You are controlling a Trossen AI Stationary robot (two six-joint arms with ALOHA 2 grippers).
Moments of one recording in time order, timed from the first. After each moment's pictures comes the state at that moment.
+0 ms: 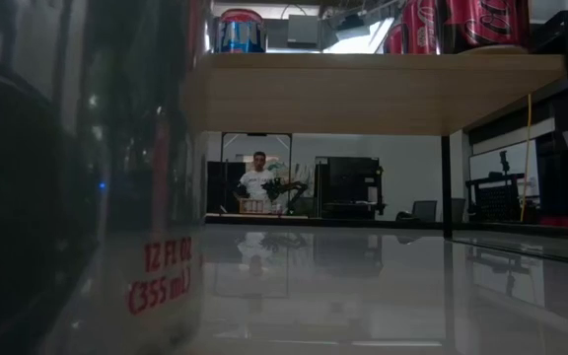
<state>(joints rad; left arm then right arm) -0.78 2.03 1.58 -0.53 -0.49 -0.57 0.88 1.52 1.70 -1.36 0.25 0.88</state>
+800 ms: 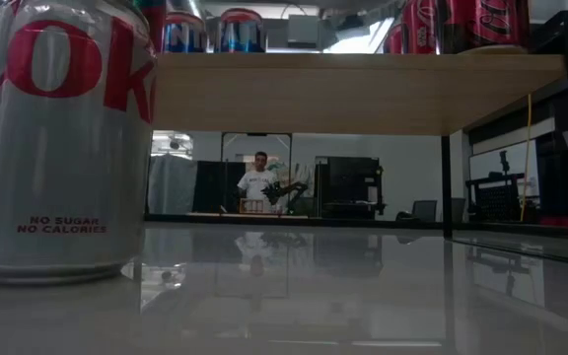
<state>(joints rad) -0.57 2.03 1.95 -0.73 -0.21 -0.23 0.88 1.52 1.70 -1.36 0.25 0.88</state>
